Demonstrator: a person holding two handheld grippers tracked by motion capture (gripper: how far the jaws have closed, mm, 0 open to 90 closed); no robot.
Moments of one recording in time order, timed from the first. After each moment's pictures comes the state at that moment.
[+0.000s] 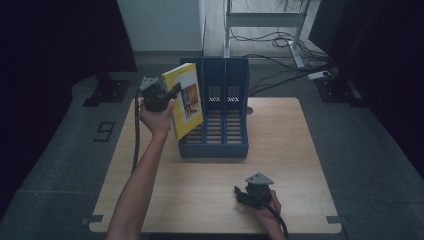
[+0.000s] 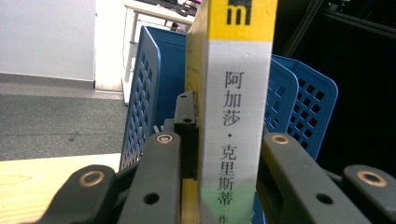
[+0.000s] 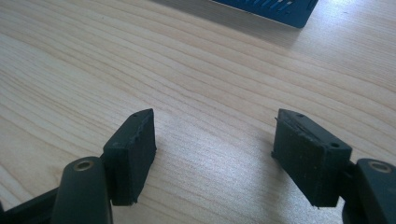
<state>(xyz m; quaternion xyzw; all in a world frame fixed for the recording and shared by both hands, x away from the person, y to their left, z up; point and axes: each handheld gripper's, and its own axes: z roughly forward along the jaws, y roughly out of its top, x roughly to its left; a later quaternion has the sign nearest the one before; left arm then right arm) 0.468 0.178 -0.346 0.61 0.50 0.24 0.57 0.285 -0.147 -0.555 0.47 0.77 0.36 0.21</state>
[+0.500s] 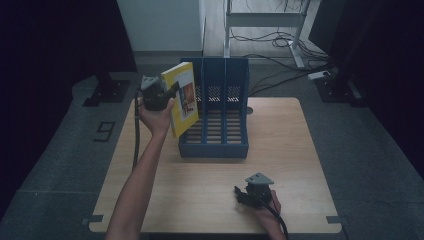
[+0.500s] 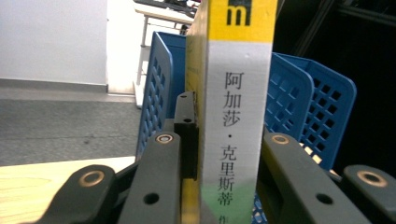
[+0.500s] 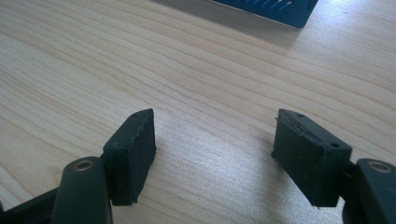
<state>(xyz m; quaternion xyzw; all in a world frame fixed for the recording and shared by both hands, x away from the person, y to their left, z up) 0.470 0.178 -0.345 0.61 0.50 0.27 0.55 0.285 -0.147 -0.555 0.47 0.77 0.36 0.21</state>
